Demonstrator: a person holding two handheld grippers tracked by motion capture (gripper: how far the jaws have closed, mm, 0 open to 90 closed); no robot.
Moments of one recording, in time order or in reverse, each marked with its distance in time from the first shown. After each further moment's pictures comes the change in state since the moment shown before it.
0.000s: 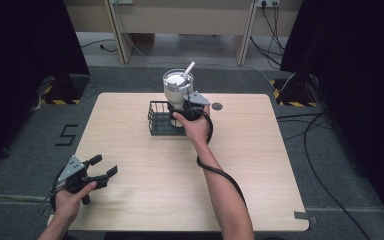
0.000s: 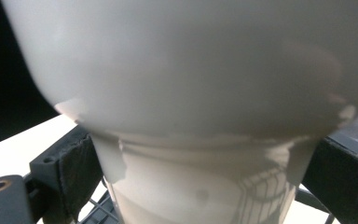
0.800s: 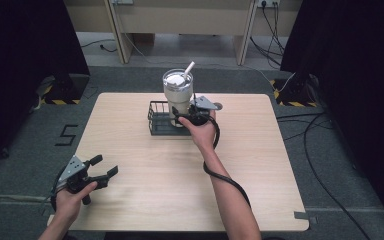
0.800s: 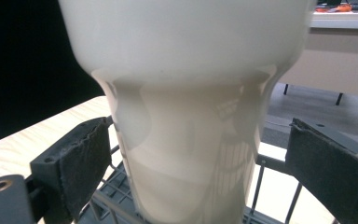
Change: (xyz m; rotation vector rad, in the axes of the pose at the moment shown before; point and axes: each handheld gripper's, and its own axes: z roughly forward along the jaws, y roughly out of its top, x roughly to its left) left arm -0.001 0.000 0.001 0.004 0.000 0.007; right arm -0.005 -0.004 -0.029 0.006 0.011 -0.002
